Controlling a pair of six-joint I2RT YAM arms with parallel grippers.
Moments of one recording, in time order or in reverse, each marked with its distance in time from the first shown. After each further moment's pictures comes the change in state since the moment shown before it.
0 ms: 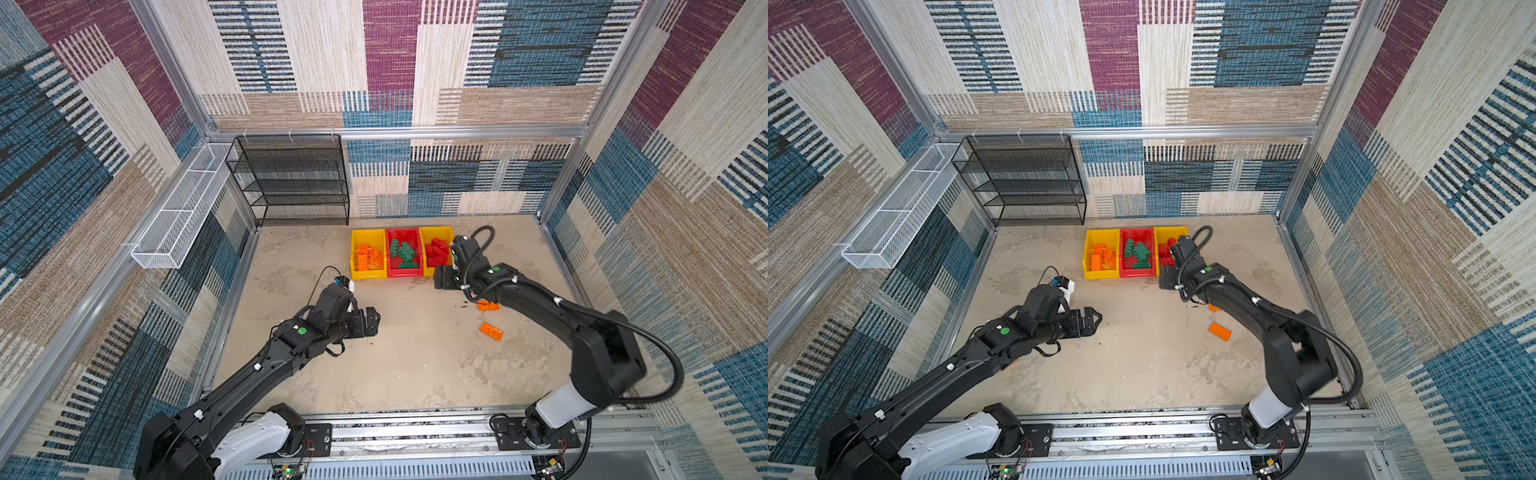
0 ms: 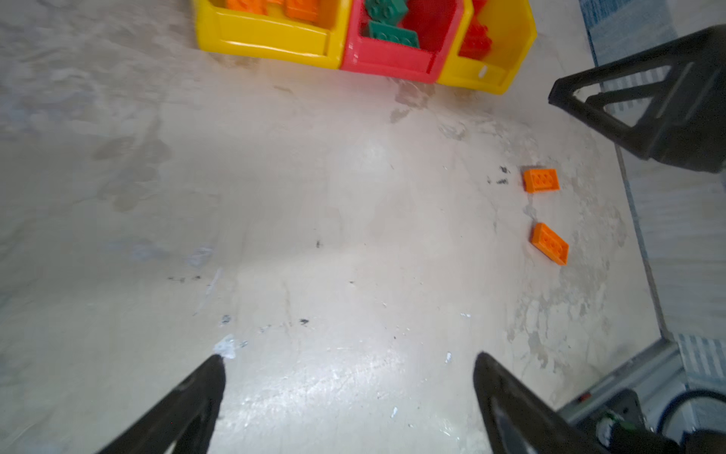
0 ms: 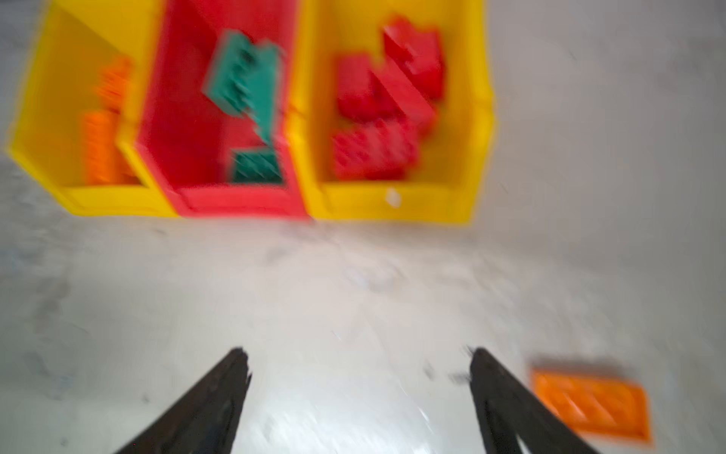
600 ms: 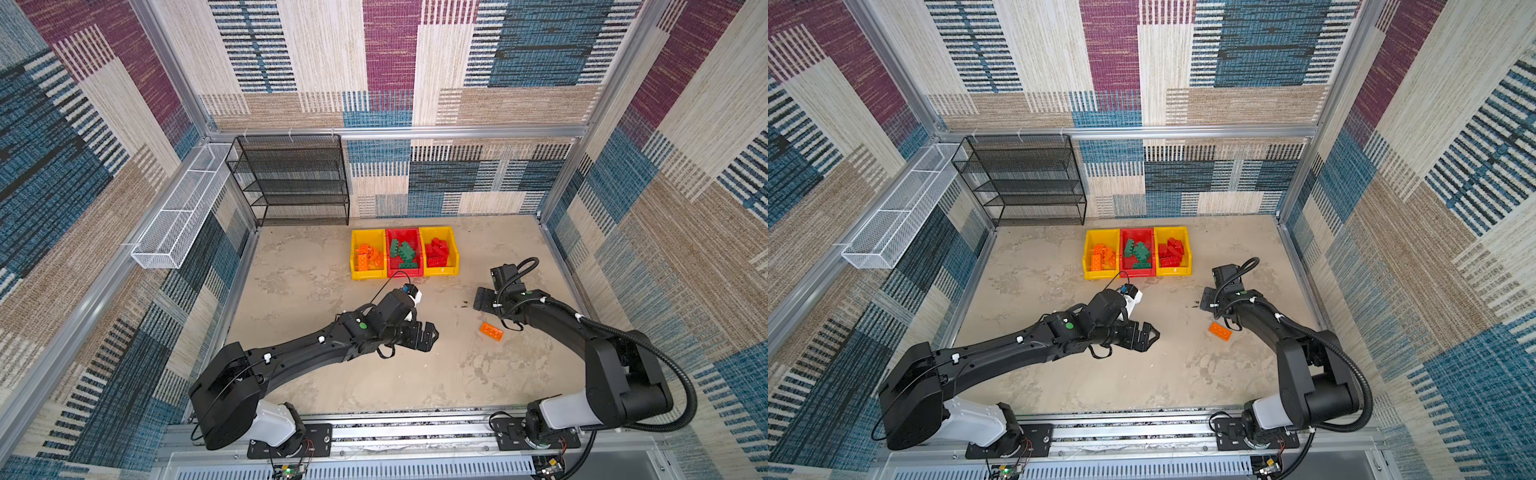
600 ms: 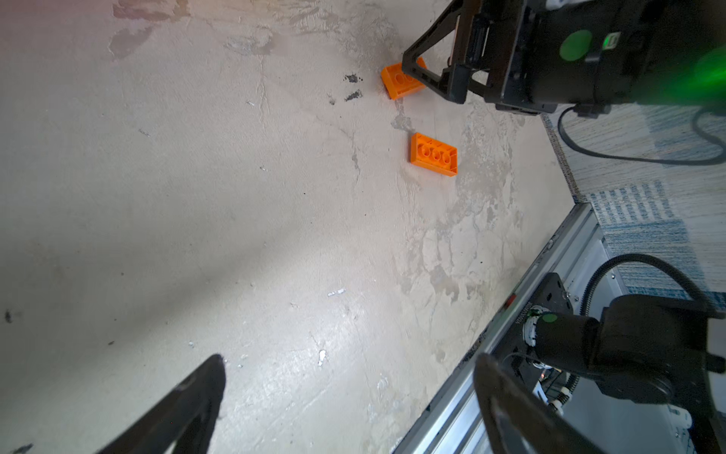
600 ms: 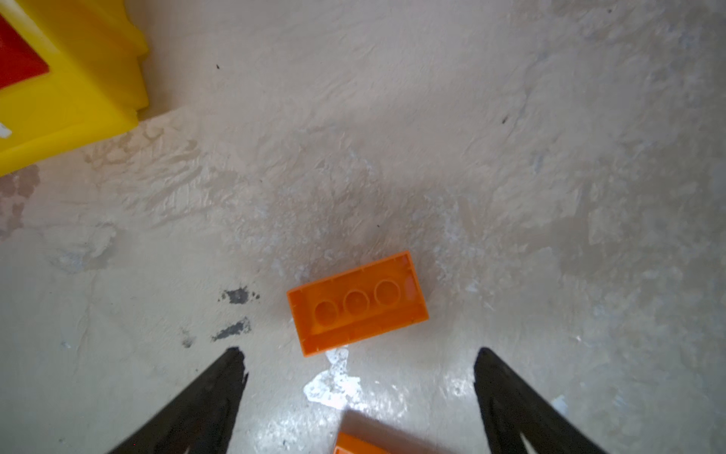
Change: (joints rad) left arm -0.265 0.335 0.149 0.215 0.079 0.016; right arm -0.223 -0.012 -0.233 0.088 0.023 0.005
